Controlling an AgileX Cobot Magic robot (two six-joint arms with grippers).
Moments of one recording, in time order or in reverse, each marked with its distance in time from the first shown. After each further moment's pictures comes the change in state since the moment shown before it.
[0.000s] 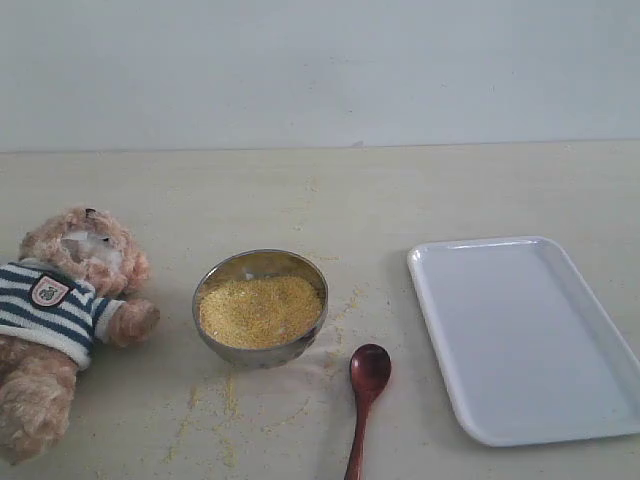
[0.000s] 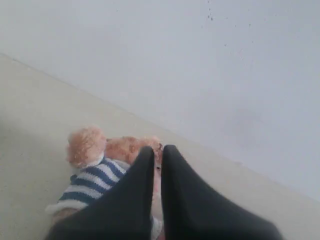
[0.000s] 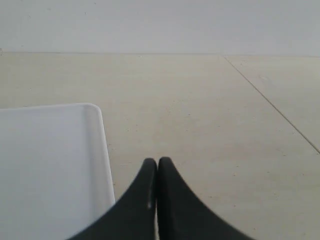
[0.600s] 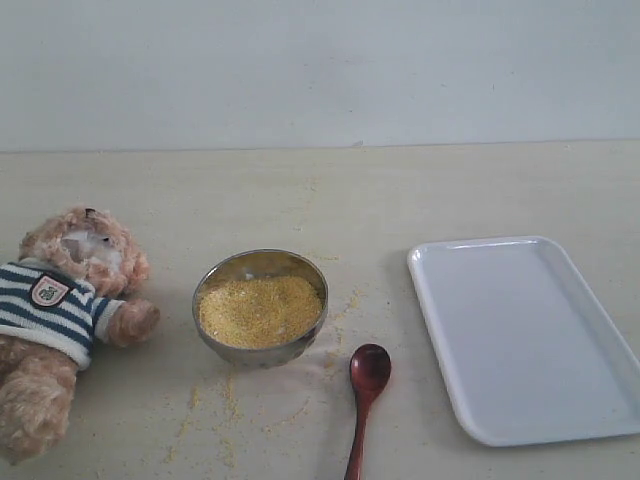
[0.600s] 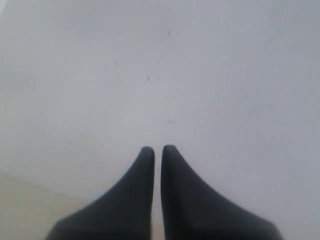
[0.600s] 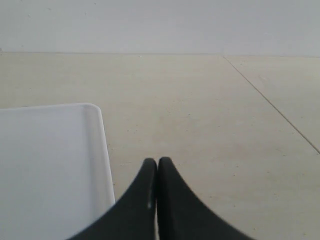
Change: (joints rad) left arm 0.000 0.142 -0.357 0.117 -0.029 -0.051; right arm 0.000 0.000 0.000 0.000 0.000 0.000
